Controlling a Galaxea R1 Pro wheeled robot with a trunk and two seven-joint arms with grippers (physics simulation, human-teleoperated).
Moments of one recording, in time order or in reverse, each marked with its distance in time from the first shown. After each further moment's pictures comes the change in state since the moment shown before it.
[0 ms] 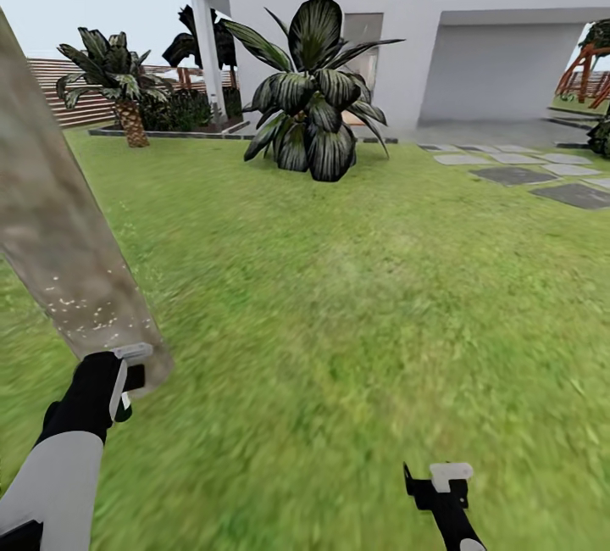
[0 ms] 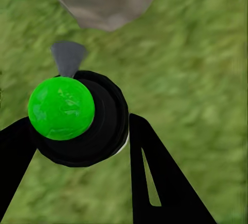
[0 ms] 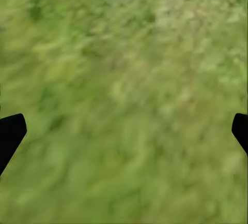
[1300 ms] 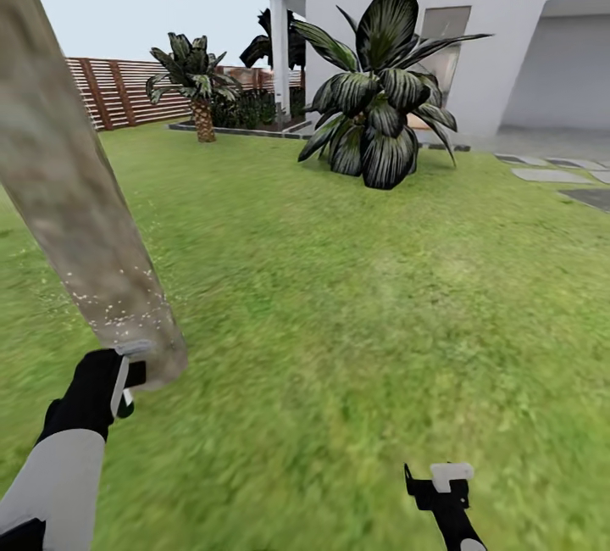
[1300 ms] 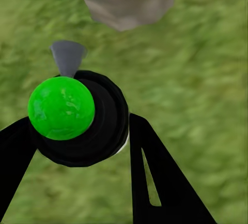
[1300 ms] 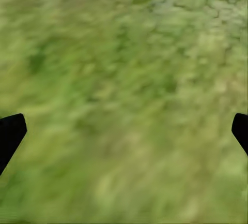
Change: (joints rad) left arm -0.006 -0.007 0.001 -0.013 0.003 0.004 0.001; right arm 0.000 -0.003 -0.002 0.000 0.004 0.000 0.000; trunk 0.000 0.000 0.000
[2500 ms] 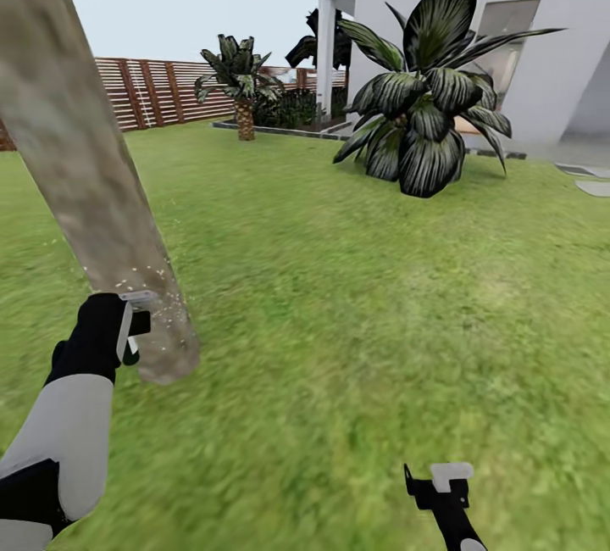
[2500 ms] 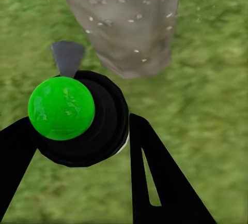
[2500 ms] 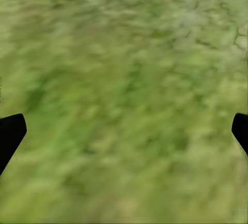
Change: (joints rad) left arm -0.187 -0.001 -0.066 -0.048 -0.018 0.130 0.004; right arm 0.000 0.000 0.001 0.000 0.000 0.000 0.000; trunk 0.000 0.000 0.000
